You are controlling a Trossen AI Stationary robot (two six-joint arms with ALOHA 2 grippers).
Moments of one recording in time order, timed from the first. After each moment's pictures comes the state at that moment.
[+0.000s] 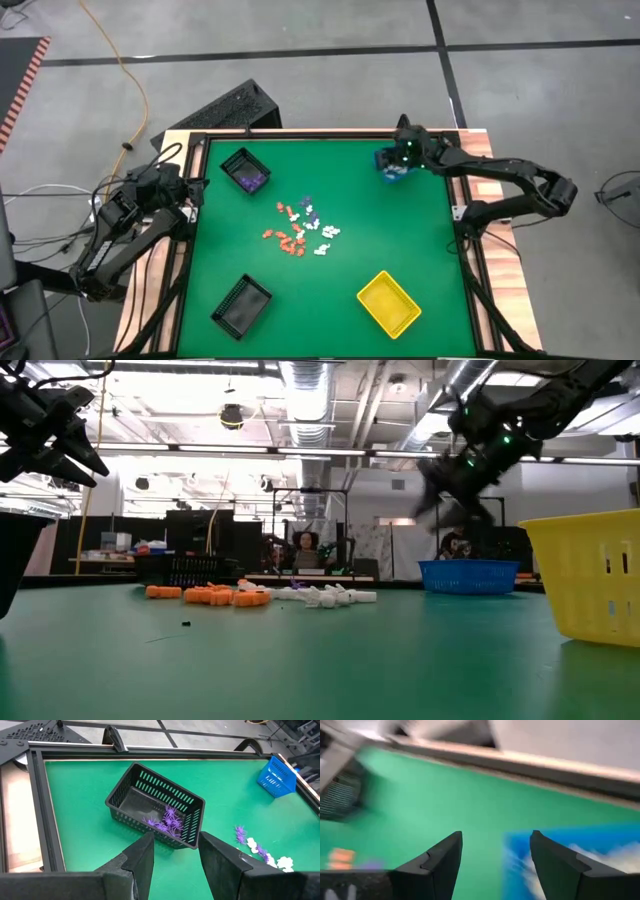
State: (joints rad) left arm 0.86 0.03 0.54 -0.95 0.01 -0.48; right arm -0.63 1.21 0.63 0.01 0.05 0.53
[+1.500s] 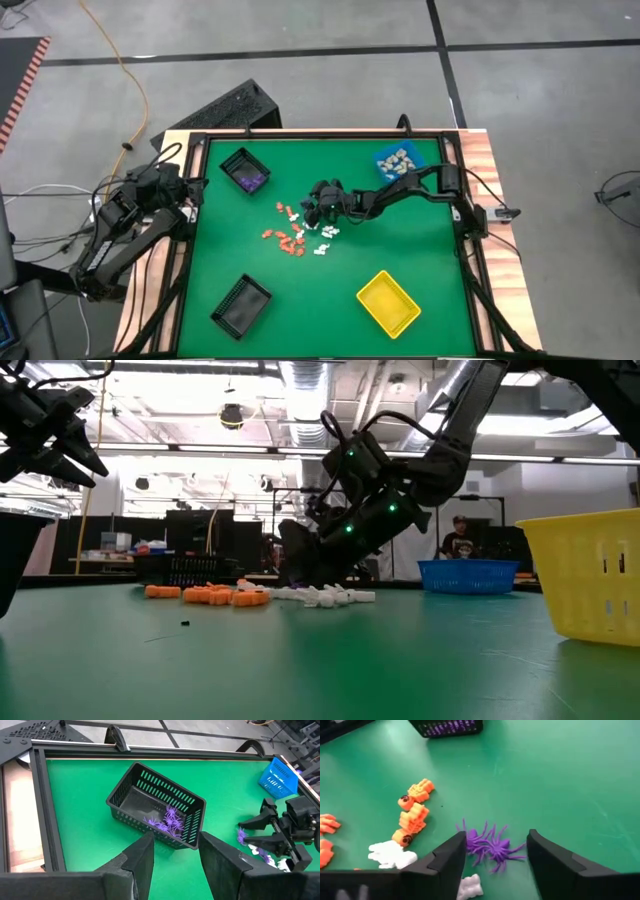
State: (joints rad) left arm 0.86 0.03 0.54 -0.96 0.00 -0.49; right arm -0.12 2.09 1.05 0.51 0.29 0.45
